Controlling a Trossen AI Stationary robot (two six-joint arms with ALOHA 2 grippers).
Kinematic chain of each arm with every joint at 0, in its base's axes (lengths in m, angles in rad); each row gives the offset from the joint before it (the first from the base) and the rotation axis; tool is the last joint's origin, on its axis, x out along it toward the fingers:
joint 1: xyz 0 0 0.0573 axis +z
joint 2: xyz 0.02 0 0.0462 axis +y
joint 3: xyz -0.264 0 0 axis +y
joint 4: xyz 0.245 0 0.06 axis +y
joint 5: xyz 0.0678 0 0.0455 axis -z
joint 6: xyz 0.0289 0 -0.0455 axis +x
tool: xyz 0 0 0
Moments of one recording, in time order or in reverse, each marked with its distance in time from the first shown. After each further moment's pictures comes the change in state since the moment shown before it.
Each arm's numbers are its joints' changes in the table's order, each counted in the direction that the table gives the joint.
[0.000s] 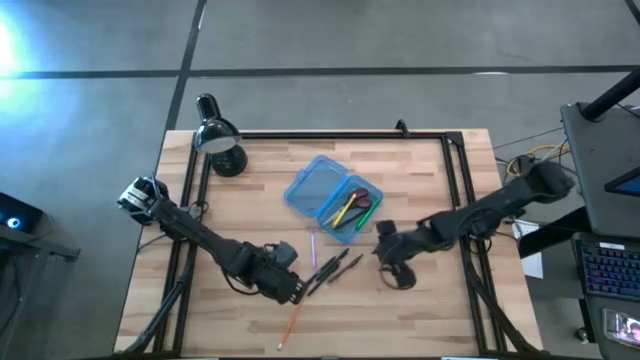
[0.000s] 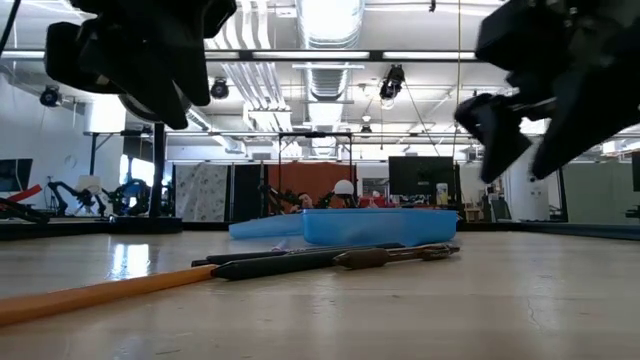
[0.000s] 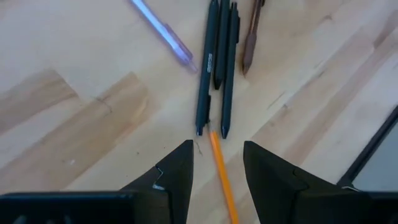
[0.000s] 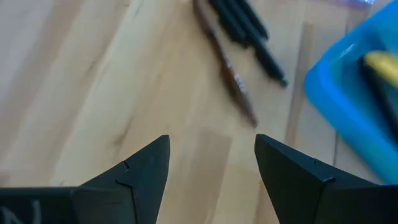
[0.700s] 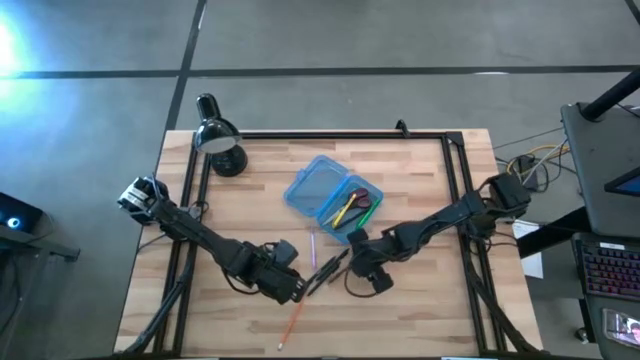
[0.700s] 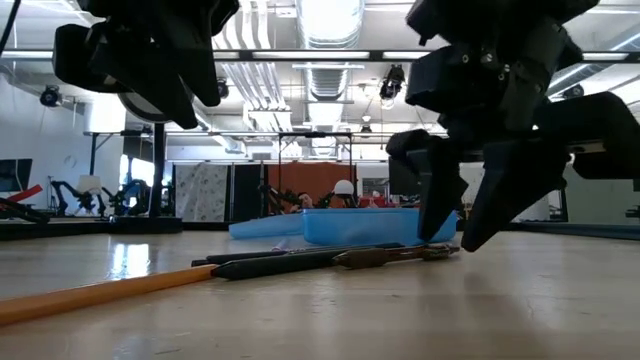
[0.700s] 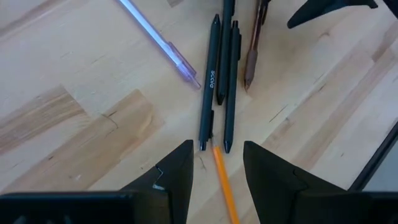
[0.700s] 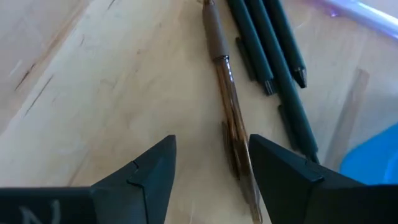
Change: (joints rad) left arm -0.001 0.000 0.000 -0.001 -0.044 0.003; right arm -0.051 0.384 -0.227 -0.042 -0.061 -0.236
